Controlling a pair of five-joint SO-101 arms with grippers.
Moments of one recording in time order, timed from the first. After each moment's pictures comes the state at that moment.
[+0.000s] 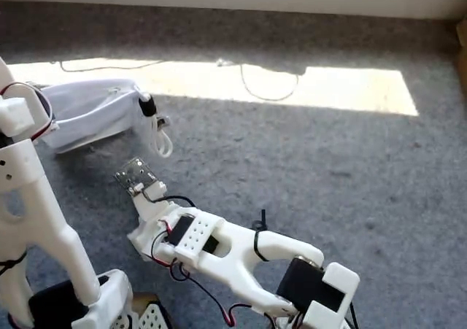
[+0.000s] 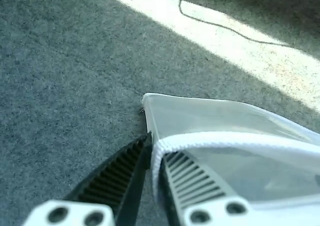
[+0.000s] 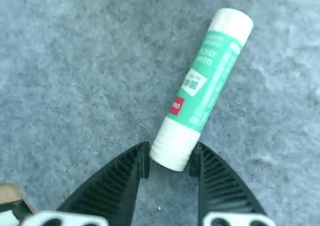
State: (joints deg) left arm -29.5 -21.7 -6.5 88.0 9.8; right arm -65.4 3.2 39.3 22.6 -17.6
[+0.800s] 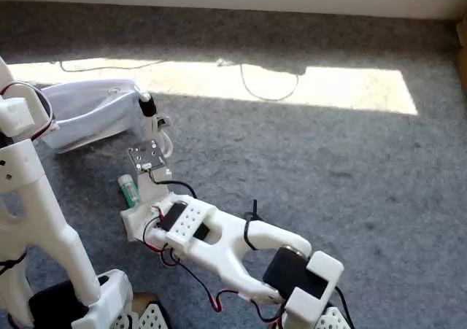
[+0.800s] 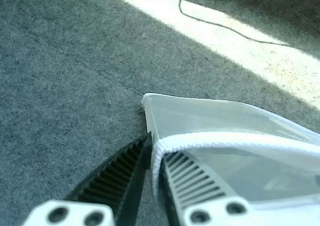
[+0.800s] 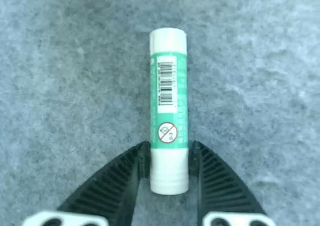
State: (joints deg) left arm -29.5 -21.7 -6.5 88.0 9.8; right arm -63.1 9.6 30.9 22.5 -32.0
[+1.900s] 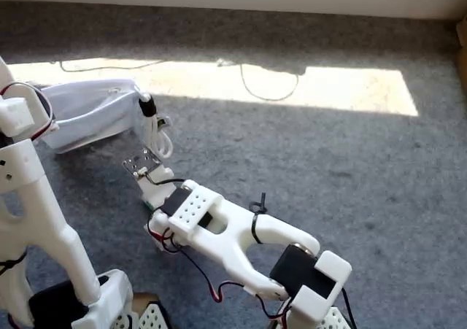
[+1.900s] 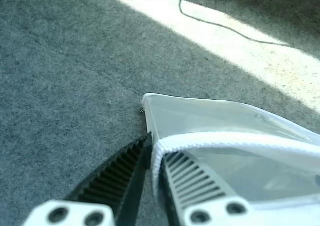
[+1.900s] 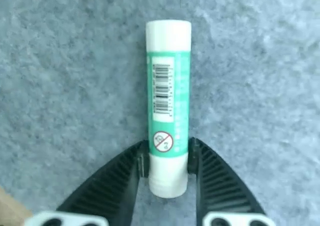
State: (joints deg) left arm -29.5 -21.7 -6.5 88.0 9.8; right arm -58.3 8.4 27.3 50.8 -10.6
